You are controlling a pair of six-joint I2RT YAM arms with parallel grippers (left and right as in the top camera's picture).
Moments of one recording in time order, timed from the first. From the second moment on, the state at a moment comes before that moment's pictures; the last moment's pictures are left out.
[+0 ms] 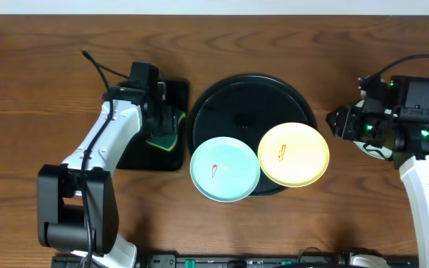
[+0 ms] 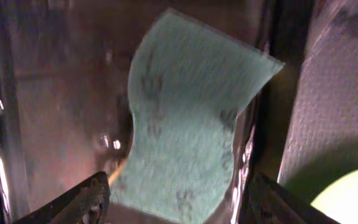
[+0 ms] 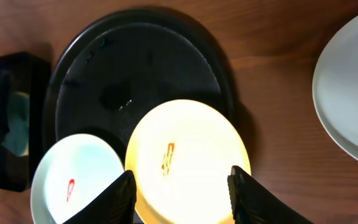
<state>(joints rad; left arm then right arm) -0.13 1.74 1.19 -0.77 0.08 -0.14 -0.07 1.28 1.13 -0.88 -0.34 0.17</state>
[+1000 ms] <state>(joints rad) -0.15 1.88 1.19 -0.68 0.06 0.02 -0.06 1.28 1.13 -0.92 -0.32 0.17</state>
